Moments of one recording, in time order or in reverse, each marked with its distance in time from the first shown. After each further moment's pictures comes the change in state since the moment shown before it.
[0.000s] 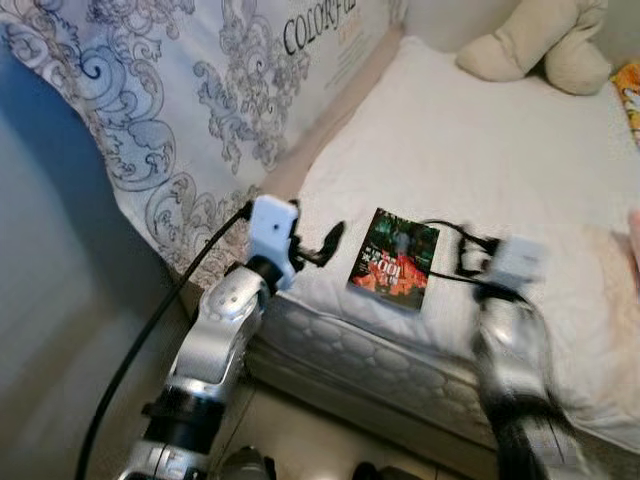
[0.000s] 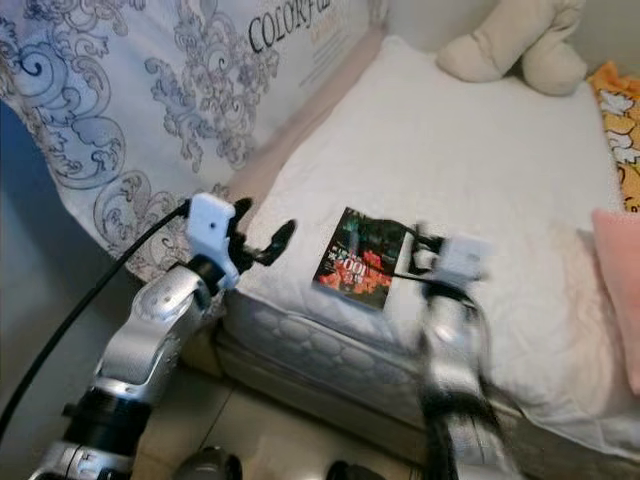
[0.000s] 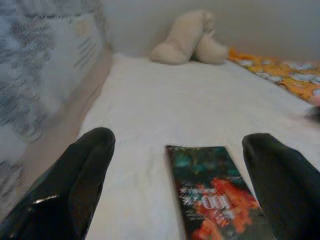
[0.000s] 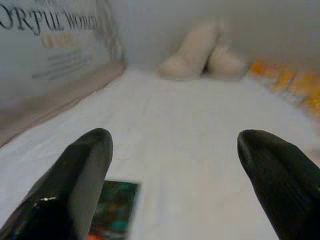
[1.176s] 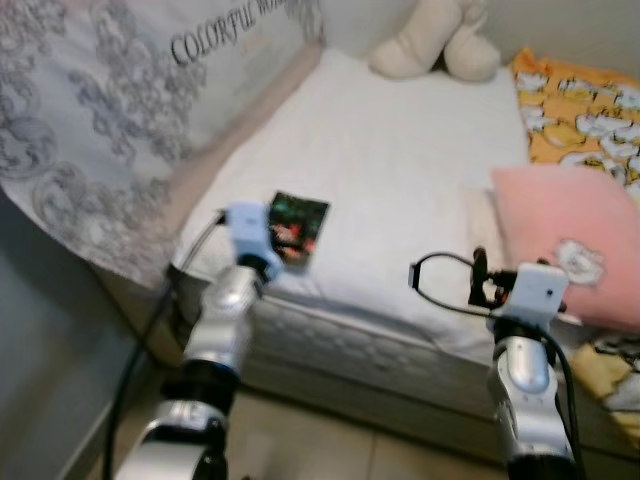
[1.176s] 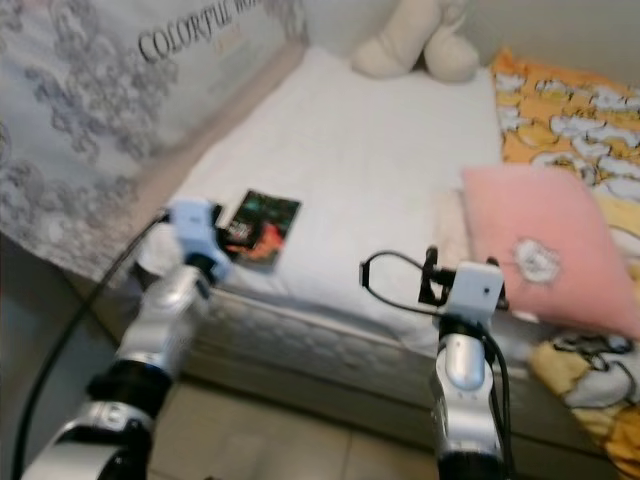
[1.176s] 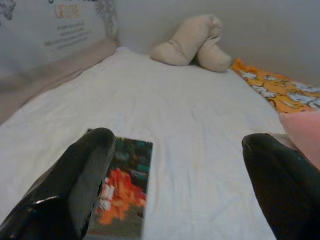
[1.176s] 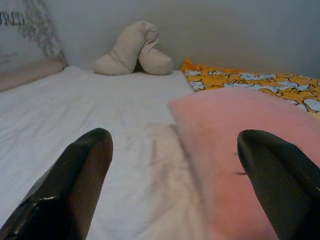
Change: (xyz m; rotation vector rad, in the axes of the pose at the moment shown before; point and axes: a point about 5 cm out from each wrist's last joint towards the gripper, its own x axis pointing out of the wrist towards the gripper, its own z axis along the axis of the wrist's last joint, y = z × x) left arm 0.025 0.027 -0.020 -0.175 -0.020 0.213; right arm -0.022 -0.004 0.004 -0.060 0.028 -0.015
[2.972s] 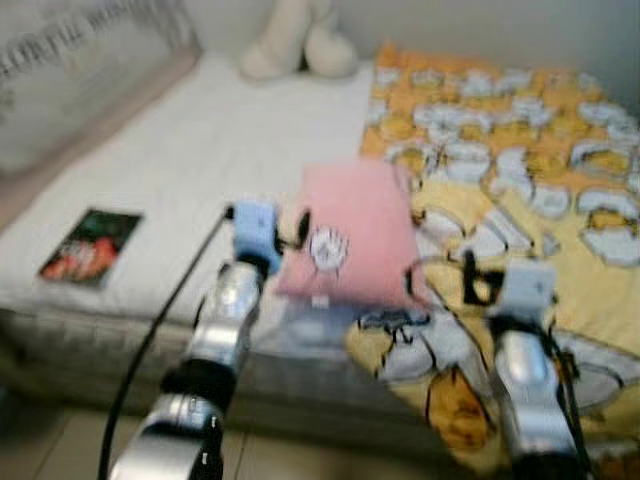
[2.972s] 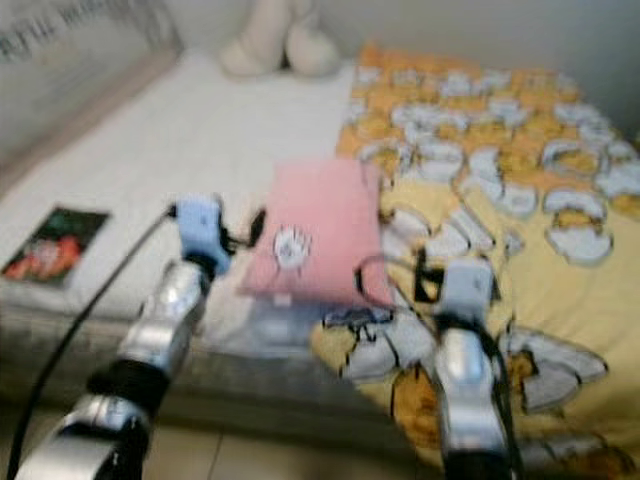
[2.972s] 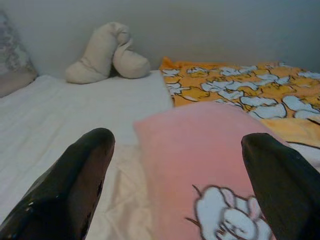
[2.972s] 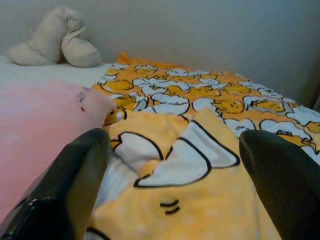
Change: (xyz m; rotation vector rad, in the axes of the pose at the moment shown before) left arm 0.002 -0.005 0.003 0.191 -0.046 0.005; right arm 0.003 0.006 -0.003 -0.060 0.023 0.095
